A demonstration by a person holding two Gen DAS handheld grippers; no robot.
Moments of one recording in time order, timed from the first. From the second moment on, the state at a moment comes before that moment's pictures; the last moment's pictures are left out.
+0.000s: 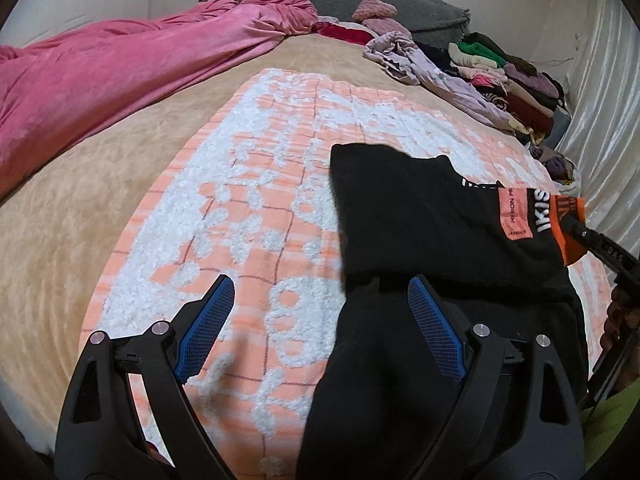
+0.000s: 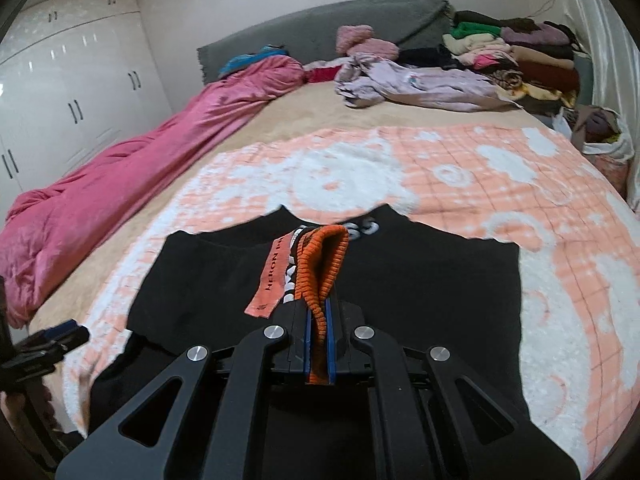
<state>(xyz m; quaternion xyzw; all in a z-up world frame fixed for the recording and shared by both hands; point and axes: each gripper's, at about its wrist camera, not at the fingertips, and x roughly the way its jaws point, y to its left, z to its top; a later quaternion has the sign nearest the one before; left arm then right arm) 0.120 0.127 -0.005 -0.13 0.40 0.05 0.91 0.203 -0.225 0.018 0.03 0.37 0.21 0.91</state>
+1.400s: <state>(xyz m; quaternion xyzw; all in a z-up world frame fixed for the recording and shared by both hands) 0.194 0.072 -0.019 -0.07 0.39 0.01 0.92 0.199 -0.258 -0.013 0.00 0.38 0.14 0.92</state>
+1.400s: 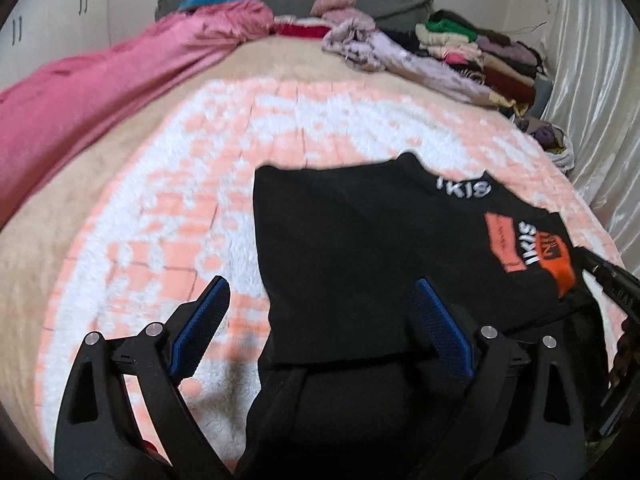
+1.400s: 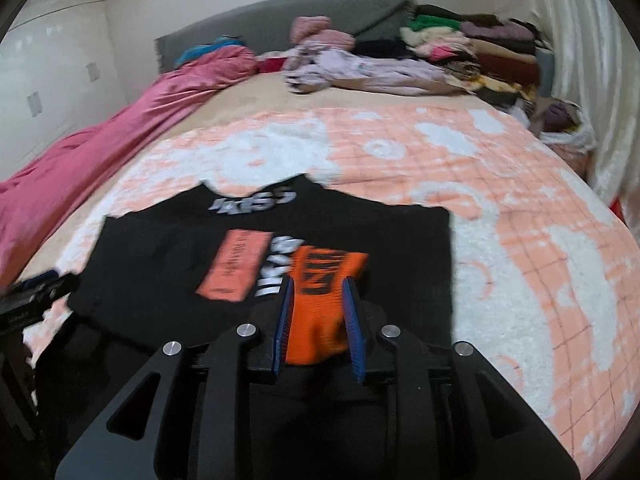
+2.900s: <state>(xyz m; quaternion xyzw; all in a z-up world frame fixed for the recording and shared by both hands) 0.165 0.048 -0.023 -0.04 0.41 -0.02 0.91 0.152 -0.241 -0.019 0.02 0.40 0.16 0.90</state>
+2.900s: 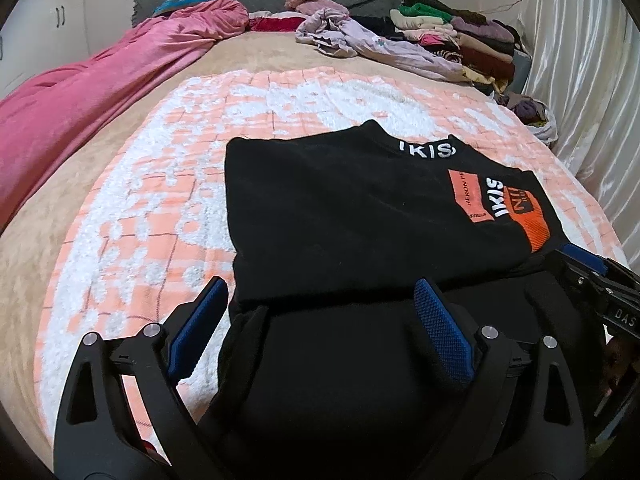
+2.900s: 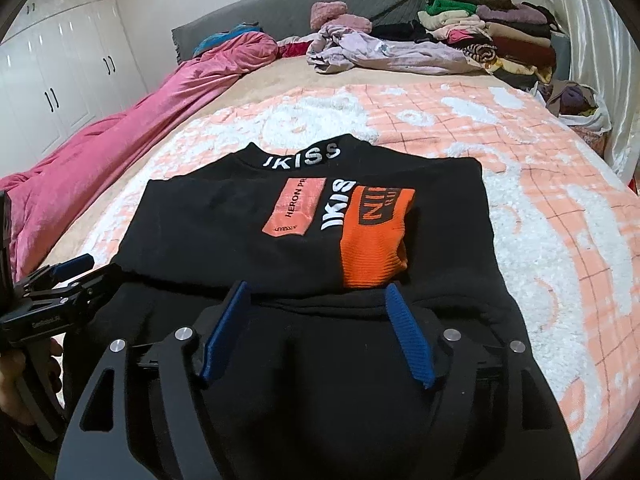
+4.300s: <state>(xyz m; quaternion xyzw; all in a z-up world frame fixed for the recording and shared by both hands) 0.095 0.076 0.016 -0.06 0.37 0.01 0.93 0.084 -0.268 0.027 0.00 0.35 0.16 0.92</state>
